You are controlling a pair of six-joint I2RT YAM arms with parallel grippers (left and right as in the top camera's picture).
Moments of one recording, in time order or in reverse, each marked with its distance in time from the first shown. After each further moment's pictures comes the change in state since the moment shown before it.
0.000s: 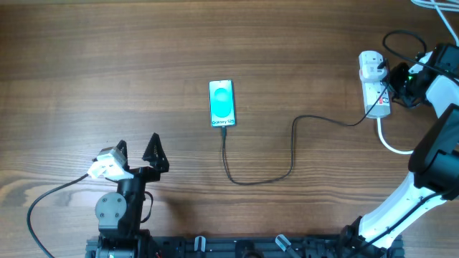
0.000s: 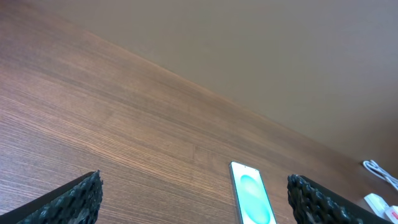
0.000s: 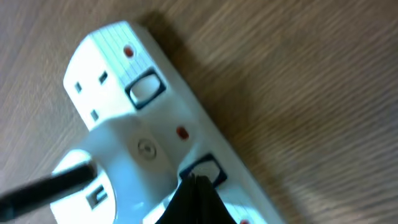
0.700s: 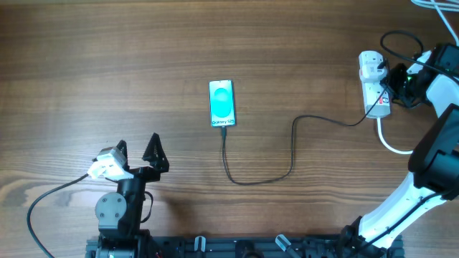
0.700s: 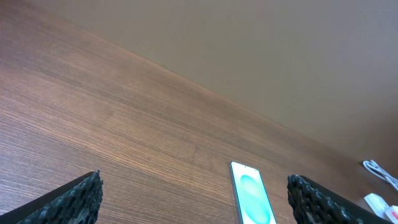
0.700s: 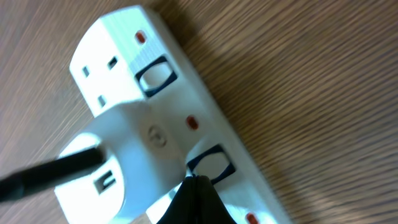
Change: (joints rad) left arm 0.000 0.000 0.000 0.000 0.000 0.000; right arm 0.004 0.000 0.008 -0.029 -0.029 -0.062
